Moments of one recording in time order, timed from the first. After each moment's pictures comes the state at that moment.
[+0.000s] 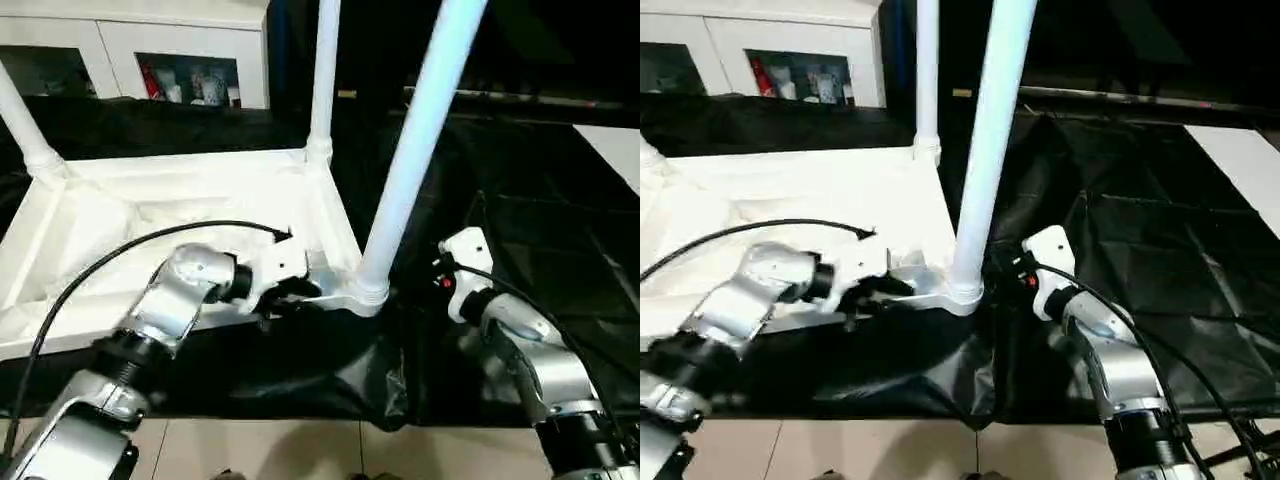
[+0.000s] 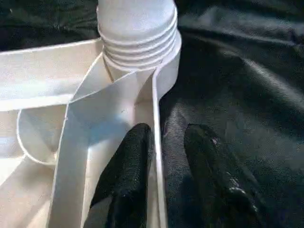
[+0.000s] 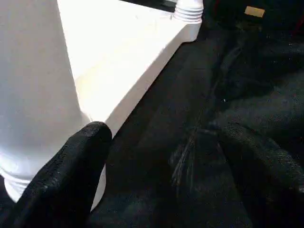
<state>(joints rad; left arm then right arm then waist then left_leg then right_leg) -0.59 0.41 -0.35 0.44 0.06 0.14 -1.17 -0.28 -0.30 0.05 0.23 0.15 0.19 0.54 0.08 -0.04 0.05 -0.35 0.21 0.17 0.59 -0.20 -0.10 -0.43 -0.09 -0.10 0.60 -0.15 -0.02</state>
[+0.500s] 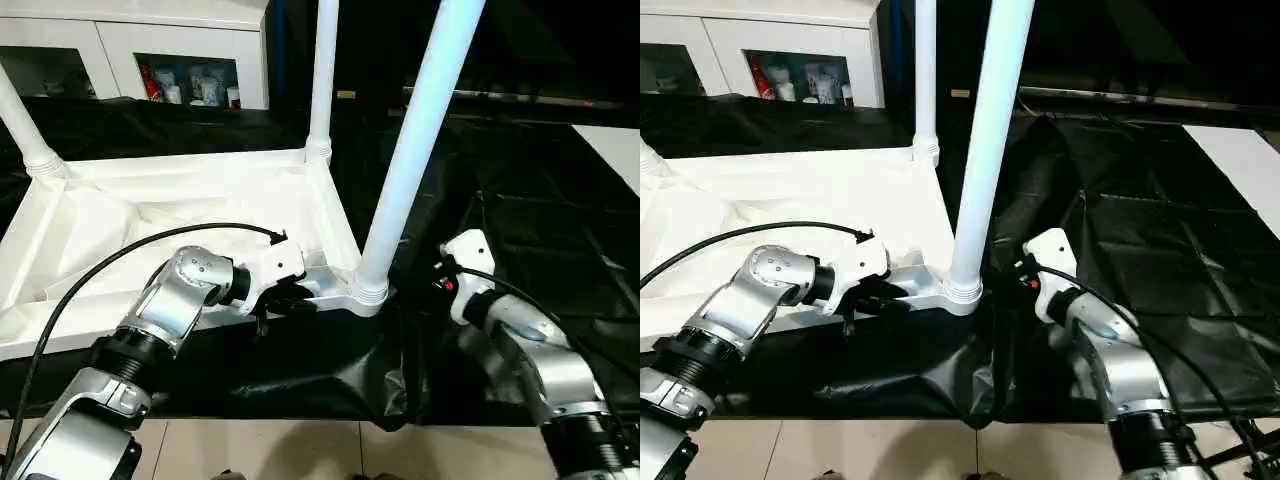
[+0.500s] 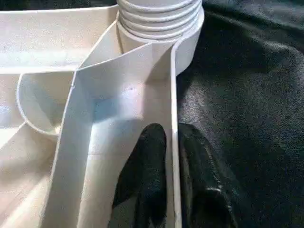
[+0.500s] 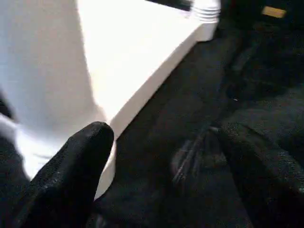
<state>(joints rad) -0.61 0.41 -0.34 0.50 0.06 0.19 -1.15 -0.26 -0.34 0.05 0.22 0.17 0.19 0.64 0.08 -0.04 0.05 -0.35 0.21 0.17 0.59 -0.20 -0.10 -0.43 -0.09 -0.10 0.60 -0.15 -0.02</state>
